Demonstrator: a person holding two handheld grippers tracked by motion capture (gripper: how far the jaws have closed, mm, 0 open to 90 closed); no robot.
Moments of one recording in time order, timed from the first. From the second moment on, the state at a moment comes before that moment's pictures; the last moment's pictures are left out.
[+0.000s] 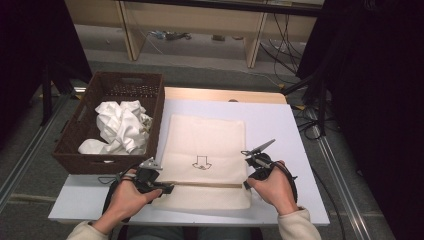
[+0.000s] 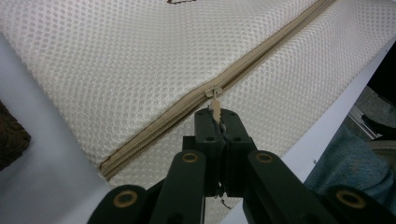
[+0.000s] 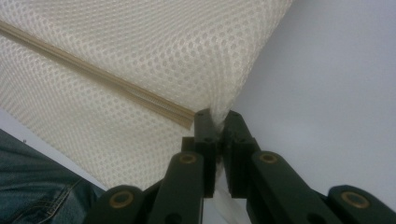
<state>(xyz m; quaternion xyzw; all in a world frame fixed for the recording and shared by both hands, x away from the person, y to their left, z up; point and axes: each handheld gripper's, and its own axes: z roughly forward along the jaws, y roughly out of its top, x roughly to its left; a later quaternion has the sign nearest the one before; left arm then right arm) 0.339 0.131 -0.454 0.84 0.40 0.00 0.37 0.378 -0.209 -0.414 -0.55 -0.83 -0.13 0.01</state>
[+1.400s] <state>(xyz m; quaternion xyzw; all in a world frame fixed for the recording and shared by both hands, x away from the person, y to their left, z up) 0.329 0.167 -0.460 0.85 0.42 0.05 0.33 0.382 -0.218 -0.435 -0.54 -0.83 -0.12 0.01</state>
